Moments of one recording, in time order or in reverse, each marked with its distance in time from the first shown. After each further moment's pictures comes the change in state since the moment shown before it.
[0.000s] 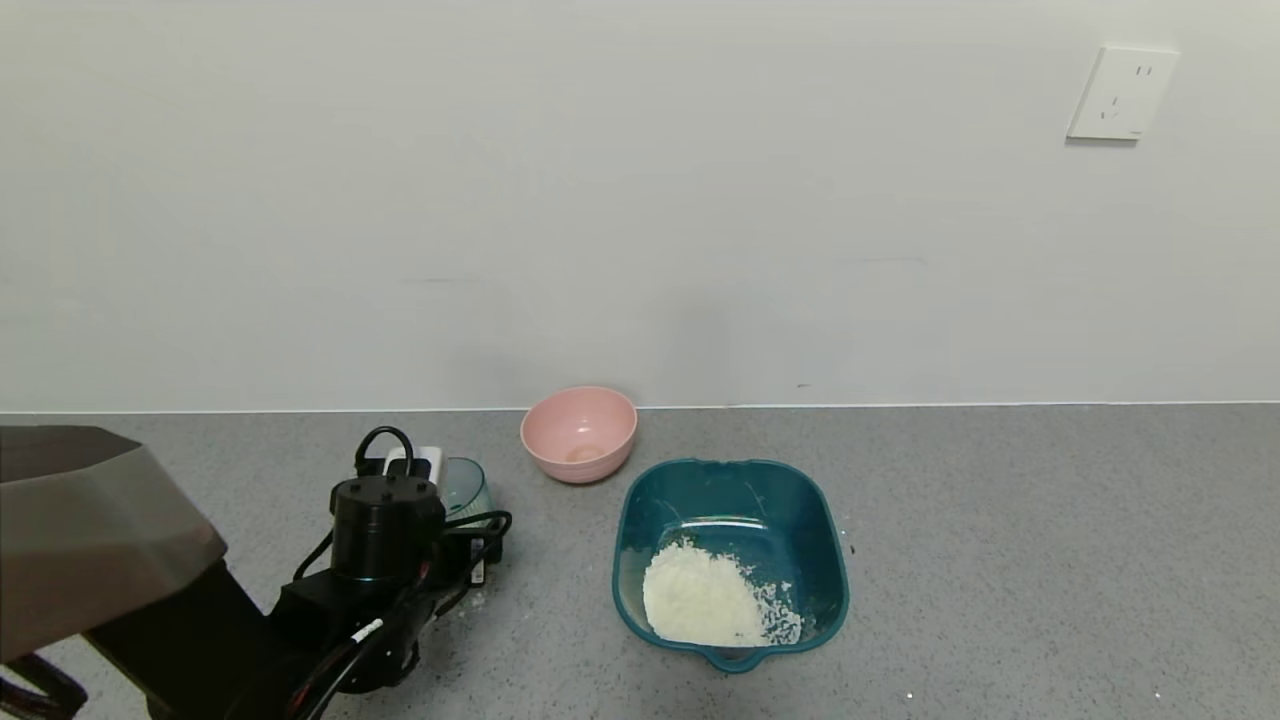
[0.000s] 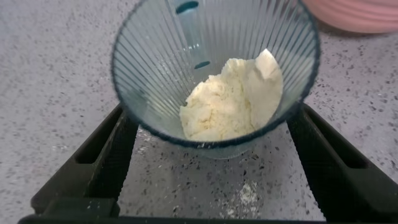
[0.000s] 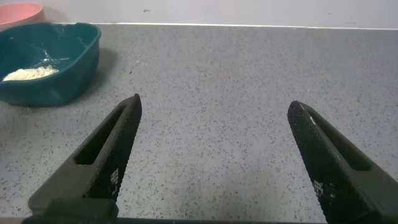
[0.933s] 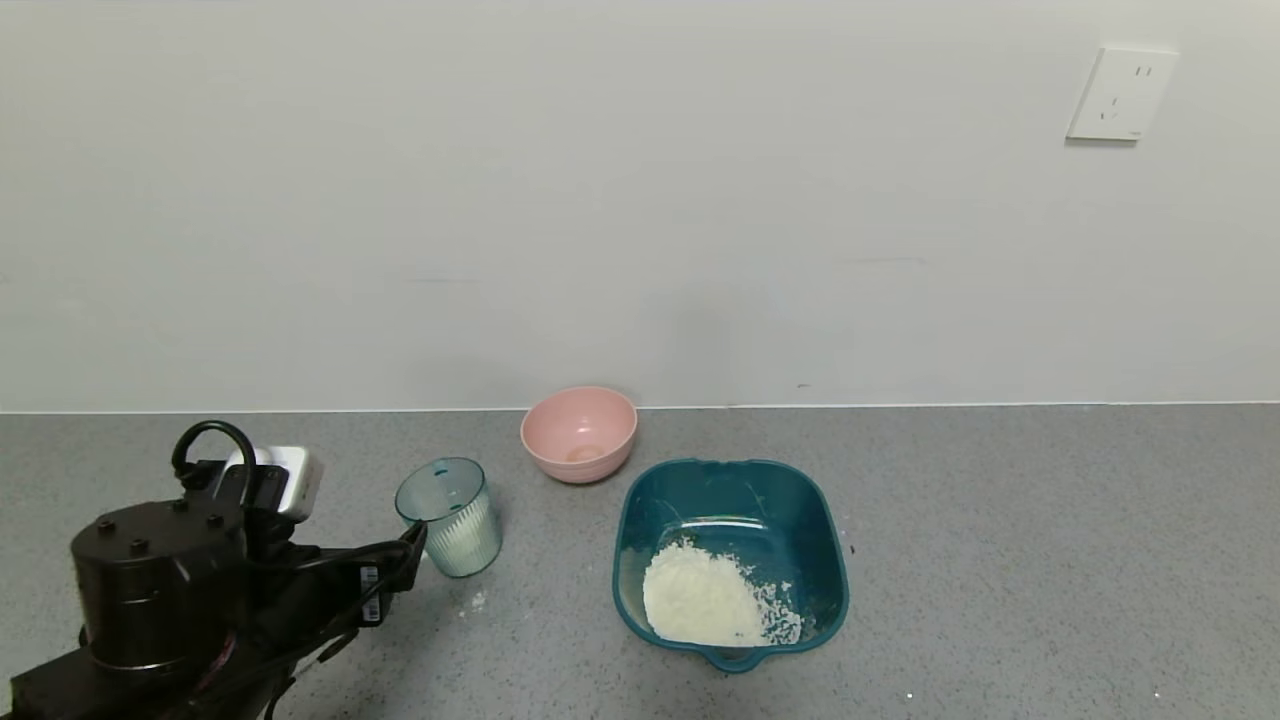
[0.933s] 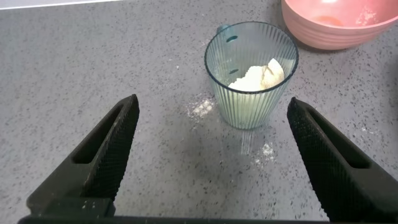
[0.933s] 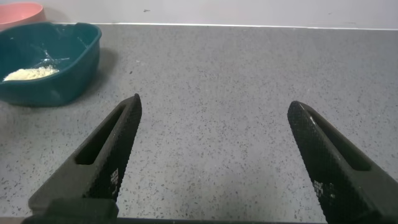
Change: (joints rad) left arm -0.010 -0.449 0.210 0.118 0.005 0.082; right arm 0.000 0.000 0.000 0.000 0.000 0.000
